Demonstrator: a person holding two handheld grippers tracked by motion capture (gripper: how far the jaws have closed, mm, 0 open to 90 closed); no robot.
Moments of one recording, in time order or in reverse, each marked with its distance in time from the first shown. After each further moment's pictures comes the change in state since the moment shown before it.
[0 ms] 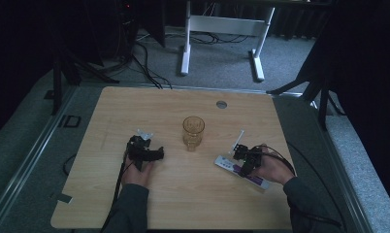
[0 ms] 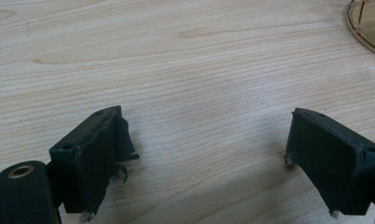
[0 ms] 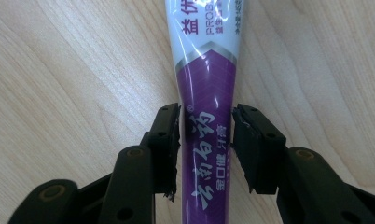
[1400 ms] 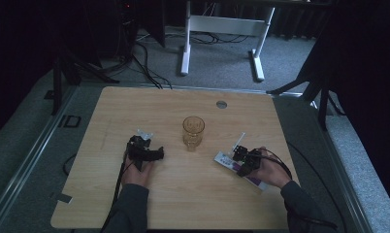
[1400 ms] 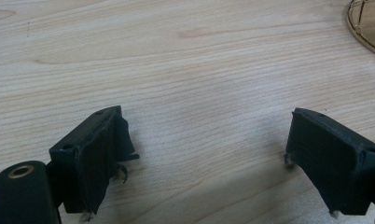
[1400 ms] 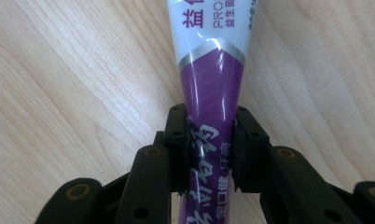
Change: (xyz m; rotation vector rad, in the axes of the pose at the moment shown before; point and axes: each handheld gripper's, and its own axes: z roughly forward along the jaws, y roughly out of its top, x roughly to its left) left arm 0.000 0.000 0.000 0.000 0.000 0.000; right arm 0.002 -0.002 0.009 -0.060 -0.007 0.041
